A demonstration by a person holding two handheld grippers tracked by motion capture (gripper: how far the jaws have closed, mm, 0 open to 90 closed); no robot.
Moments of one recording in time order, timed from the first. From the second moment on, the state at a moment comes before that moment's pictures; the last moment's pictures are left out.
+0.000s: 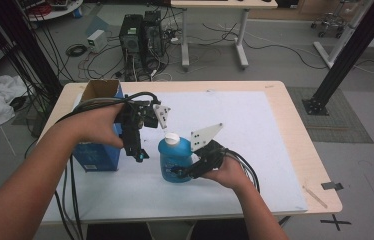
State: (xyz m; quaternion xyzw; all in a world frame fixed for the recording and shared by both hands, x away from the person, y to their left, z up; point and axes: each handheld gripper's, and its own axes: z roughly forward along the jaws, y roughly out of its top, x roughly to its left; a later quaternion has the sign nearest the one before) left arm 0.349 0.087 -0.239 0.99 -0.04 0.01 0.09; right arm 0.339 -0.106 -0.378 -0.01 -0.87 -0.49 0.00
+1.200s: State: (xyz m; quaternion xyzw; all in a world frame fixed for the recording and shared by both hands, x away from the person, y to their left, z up) left arm 0.339 0.046 -0.247 1.00 -0.05 -0.01 0.05; right arm 0.337 -0.076 -0.373 0.00 -0.87 -0.49 0.01
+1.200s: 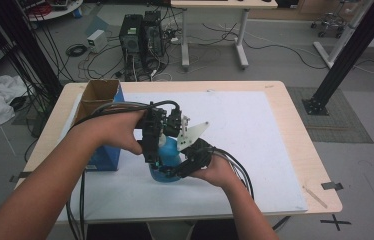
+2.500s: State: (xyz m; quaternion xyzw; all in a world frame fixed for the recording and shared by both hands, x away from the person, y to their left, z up) left arm 0.334 0.042 -0.254 1.00 -0.05 0.00 0.03; right arm 0.336 -0.071 -0.373 0.00 -0.87 -0.49 0.02
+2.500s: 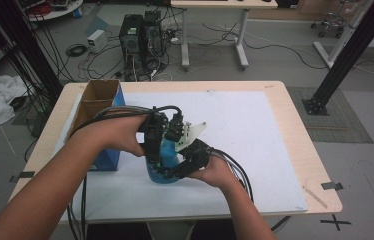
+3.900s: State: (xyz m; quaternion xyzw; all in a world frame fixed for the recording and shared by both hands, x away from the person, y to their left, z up) left arm 0.330 0.039 -0.253 1.00 -0.04 0.01 0.01; right arm 0.335 -0.070 -0.373 0.00 -0.87 -0.49 0.02
